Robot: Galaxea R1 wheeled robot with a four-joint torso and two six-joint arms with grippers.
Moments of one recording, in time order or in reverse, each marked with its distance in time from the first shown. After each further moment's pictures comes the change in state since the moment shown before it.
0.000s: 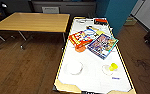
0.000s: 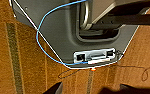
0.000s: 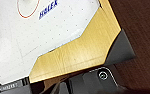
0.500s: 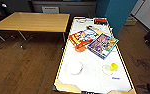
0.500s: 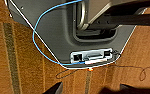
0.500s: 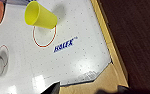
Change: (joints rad) left arm 0.000 0.015 -0.001 0.000 0.000 0.000; right arm 0.261 -0.046 -0.061 0.032 -0.233 0.030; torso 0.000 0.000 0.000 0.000
